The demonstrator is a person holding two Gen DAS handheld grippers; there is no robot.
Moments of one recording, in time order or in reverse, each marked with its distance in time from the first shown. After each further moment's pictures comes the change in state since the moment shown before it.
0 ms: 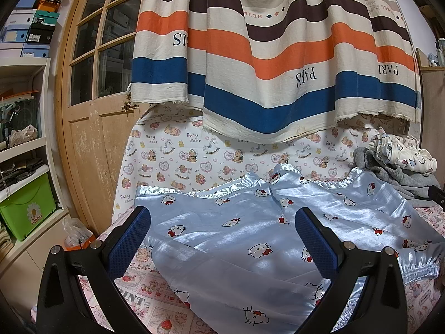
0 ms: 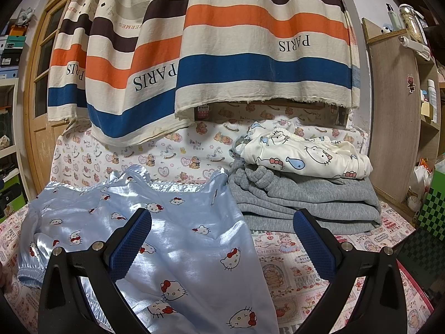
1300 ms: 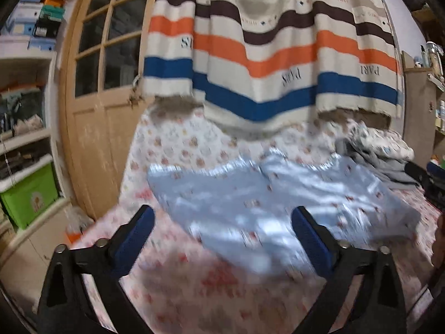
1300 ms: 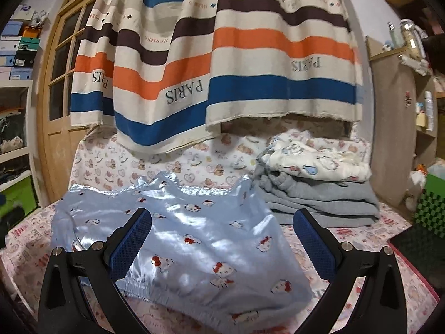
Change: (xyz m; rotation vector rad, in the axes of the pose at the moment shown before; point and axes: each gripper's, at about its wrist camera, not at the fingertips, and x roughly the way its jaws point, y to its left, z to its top) left arm -0.077 0.009 -0.038 -0.009 0.039 -0.046; right arm -0.071 0.050 -0.009 -0.004 -0.061 0.015
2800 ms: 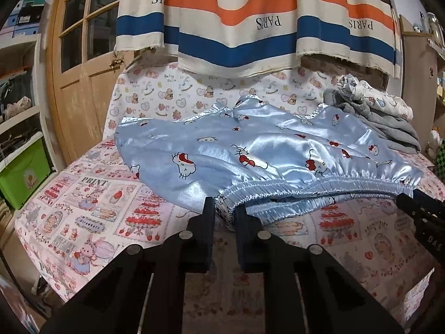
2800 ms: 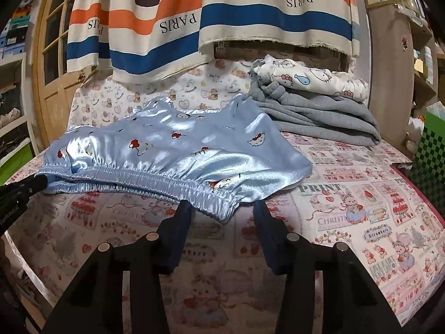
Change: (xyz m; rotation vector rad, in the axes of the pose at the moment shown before) left arm 0.028 -0.066 -0.045 0.018 0.179 0.009; right arm 0.001 -0.020 -0.090 0.013 0.276 0.022
